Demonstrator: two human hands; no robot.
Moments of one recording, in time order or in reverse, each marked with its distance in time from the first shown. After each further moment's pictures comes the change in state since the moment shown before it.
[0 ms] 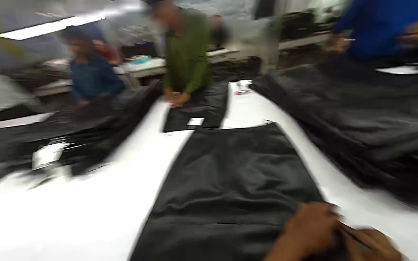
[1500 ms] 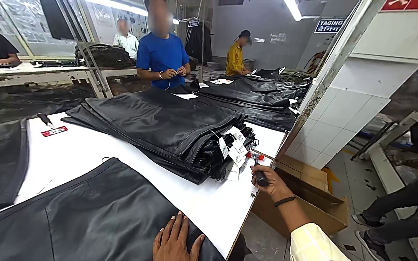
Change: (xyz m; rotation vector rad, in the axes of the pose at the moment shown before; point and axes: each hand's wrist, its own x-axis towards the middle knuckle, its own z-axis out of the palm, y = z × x) left_hand -0.010 -0.015 0.004 0.337 -0.045 -0.027; right_hand 0.061 0.129 -0.164 0.988 0.657 1.127
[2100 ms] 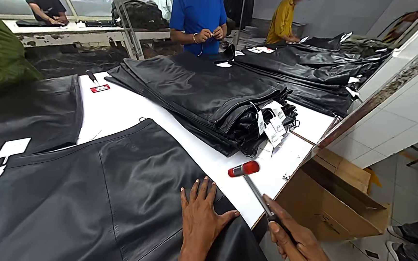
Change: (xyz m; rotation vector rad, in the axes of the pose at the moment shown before) left_hand 0.004 0.013 -0.014 -0.012 -0.066 -0.139; right_hand -0.221 0.087 -0.011 -0.902 -0.571 -0.668
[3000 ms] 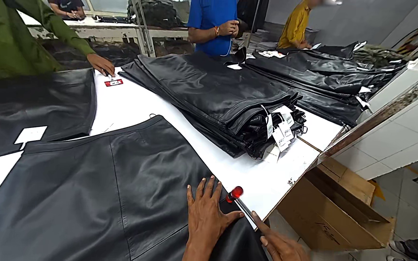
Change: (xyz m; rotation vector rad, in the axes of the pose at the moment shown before) left_hand 0.002 0.003 -0.002 -0.023 -0.030 -0.022; right_hand -0.015 0.021 0.016 -0.394 -0.114 -0.061
